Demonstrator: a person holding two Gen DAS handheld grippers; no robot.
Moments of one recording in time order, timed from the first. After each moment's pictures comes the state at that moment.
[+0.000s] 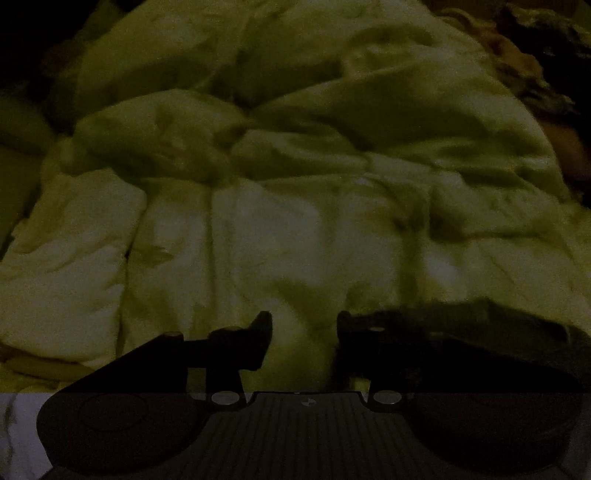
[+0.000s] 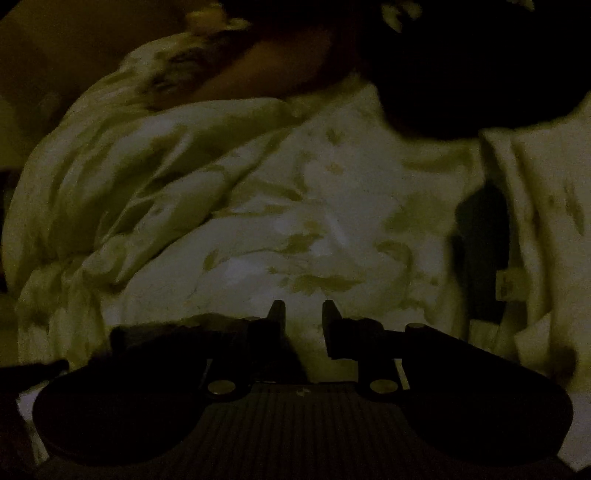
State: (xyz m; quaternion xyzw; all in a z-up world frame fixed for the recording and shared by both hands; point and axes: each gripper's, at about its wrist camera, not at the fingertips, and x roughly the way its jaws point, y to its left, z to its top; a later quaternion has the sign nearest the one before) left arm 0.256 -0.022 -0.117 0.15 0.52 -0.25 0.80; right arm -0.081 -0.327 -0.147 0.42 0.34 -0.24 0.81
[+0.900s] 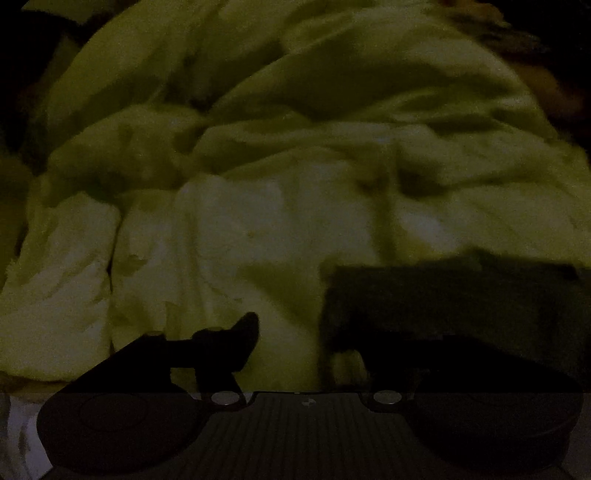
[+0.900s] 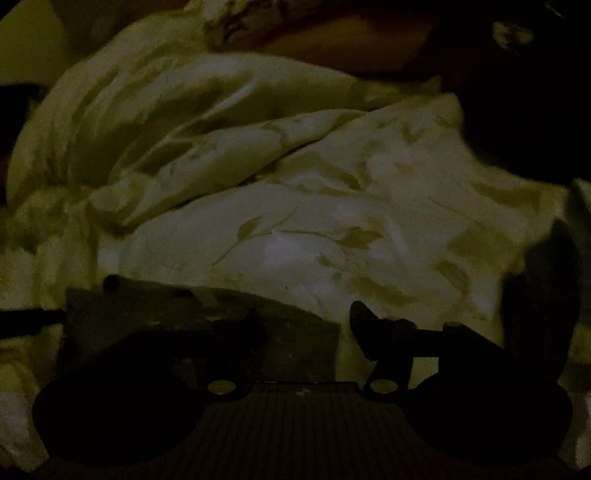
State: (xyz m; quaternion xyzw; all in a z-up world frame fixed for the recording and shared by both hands) left arm 0.229 -0.040 -0.130 0.23 0.49 -0.29 0.79; right arm -0.029 -0.315 -0.163 0.34 0.38 -0.19 0.84
